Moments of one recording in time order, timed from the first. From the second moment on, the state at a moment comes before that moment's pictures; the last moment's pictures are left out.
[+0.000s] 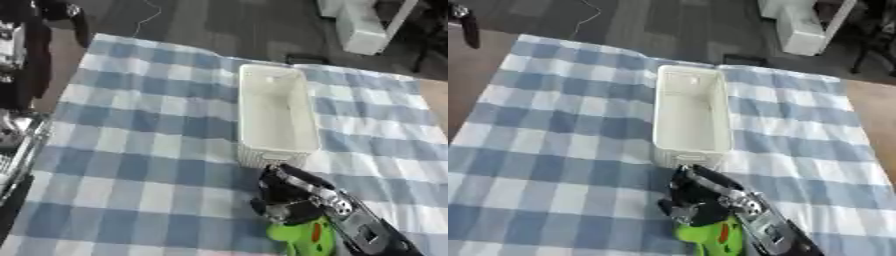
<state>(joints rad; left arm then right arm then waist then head) -0.37 0.57 -0.06 -1.99 -0.02 -0.27 0.28 -0.45 -0.20 0.48 -1.27 -0.05 -0.58 0.53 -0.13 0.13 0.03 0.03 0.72</state>
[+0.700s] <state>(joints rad) -0.37 0.57 -0.06 -1.99 -0.02 -0.26 0.28 -0.46 -0.24 0.48 -1.32 -0.12 -0.70 0.41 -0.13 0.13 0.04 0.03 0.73</state>
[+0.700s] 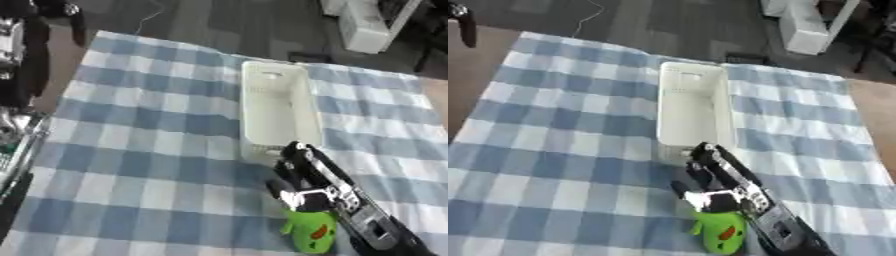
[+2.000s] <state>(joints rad) -0.35 0.57 -0.04 -1.99 -0.02 -0.26 0.30 -0.59 -0.27 0.34 -1.74 -0.19 -0.47 0.51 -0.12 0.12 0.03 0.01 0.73</state>
